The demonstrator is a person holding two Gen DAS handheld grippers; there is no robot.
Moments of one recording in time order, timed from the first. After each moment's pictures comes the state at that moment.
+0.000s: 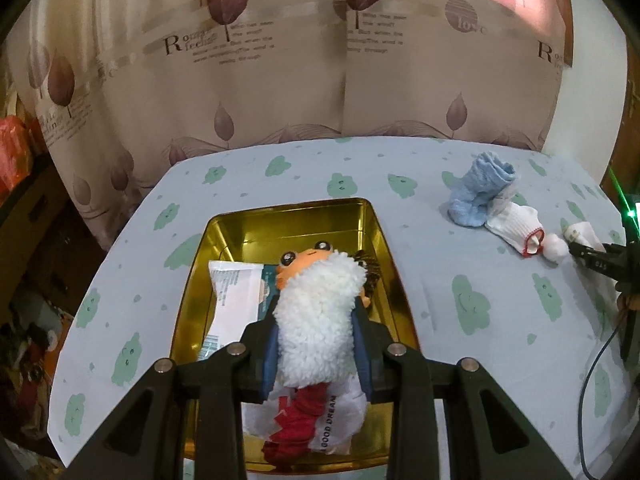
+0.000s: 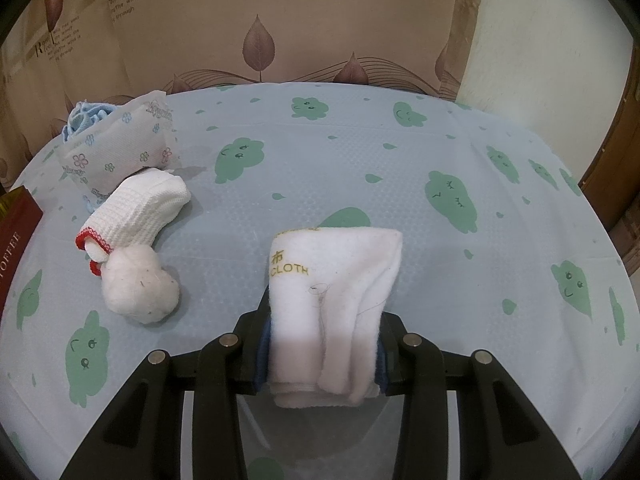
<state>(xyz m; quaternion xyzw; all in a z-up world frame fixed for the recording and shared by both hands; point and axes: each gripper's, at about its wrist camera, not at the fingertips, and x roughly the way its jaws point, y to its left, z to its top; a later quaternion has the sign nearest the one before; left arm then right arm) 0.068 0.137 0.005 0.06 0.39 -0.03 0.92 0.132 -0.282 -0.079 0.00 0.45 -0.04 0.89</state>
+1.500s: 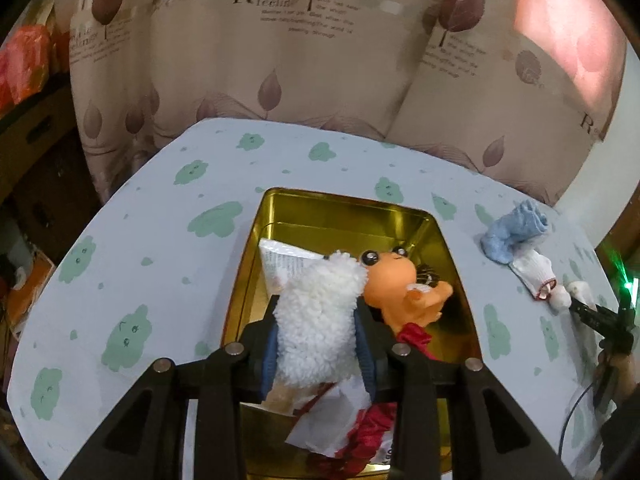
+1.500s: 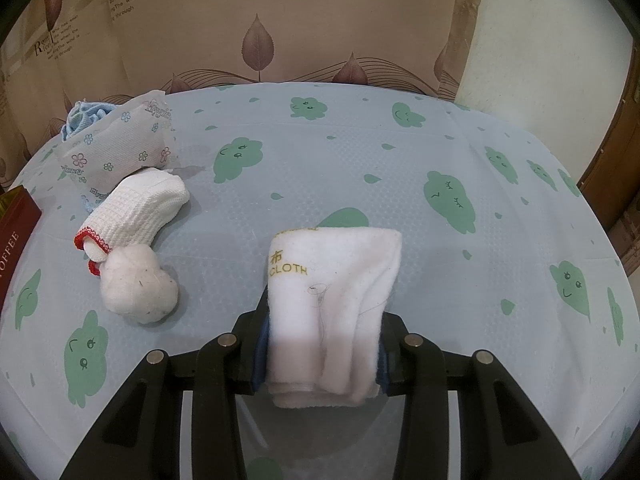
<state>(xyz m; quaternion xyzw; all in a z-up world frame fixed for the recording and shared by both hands) 0.085 0.219 -0.011 -0.07 0.41 -0.03 0.91 0.131 -0.283 -0.080 0.00 0.45 -0.04 0.89</state>
